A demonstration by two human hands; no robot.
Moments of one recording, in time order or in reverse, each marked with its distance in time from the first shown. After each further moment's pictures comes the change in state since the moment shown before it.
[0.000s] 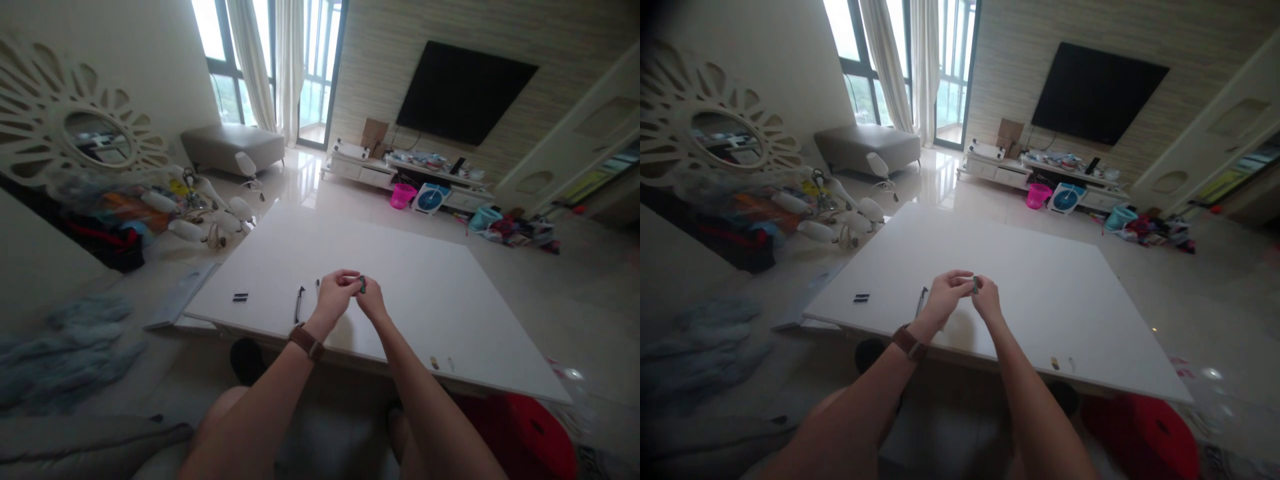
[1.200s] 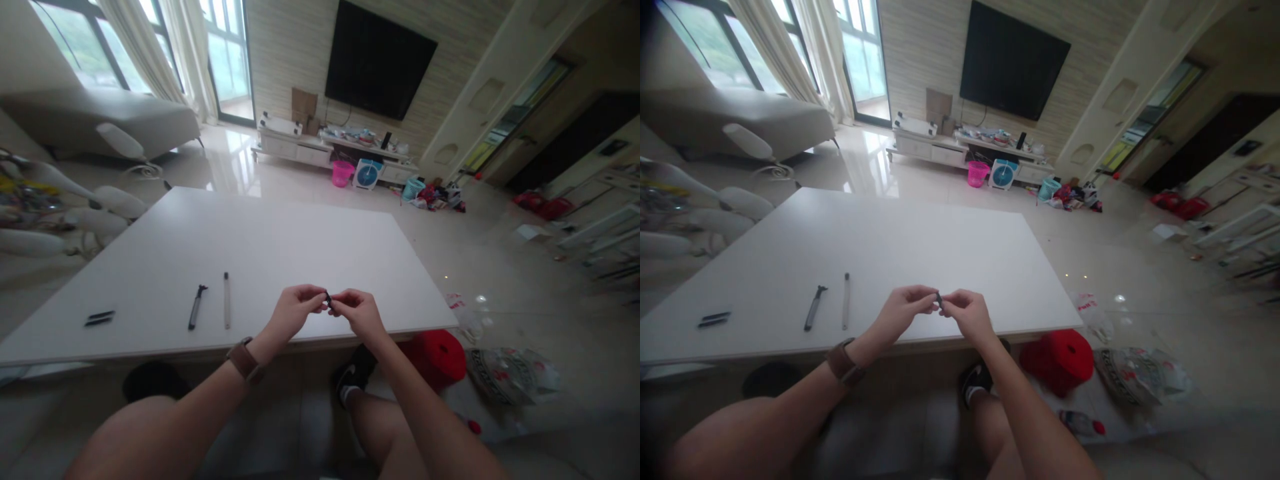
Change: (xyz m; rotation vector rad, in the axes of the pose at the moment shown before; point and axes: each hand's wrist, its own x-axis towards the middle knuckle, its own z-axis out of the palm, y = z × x) left_hand -0.037 -0.077 0.106 0.260 -0.320 -0.163; right_hand -0.133 0.105 -0.119 0.849 0.169 0.199
